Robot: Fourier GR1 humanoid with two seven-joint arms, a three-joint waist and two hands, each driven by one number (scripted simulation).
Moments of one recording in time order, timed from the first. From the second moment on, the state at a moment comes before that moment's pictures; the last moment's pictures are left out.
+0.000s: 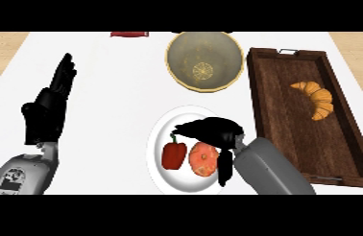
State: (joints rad) left arm -0.22 0.35 -0.10 -1.60 -0.04 0.28 0.18; right arm -0.48 -0.15 0.53 -1.23 0.67 0.64 -0.09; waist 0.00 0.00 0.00
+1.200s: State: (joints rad) left arm -0.25 0.28 -0.04 -1.56 -0.10 0.18 0.16; right arm -0.44 -0.03 0.71 -1.25 0.77 0.36 0.07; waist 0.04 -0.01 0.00
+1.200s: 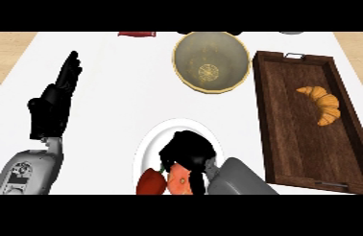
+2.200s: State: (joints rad) left arm -0.28 0.28 -0.02 -1.54 -0.10 0.17 0.17; right arm -0.67 0.00 1.04 -1.65 0.69 -0.37 0.96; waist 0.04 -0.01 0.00
